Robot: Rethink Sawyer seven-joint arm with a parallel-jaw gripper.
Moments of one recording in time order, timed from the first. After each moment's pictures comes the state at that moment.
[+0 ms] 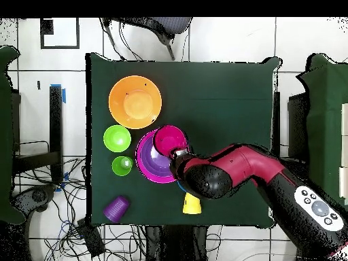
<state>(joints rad) -1.15 -0.59 1.17 2.08 -0.79 0.66 0.40</state>
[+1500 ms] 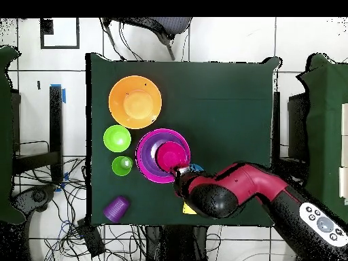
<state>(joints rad) -1.23 -0.58 1.18 2.21 -0.81 0.60 0.40</state>
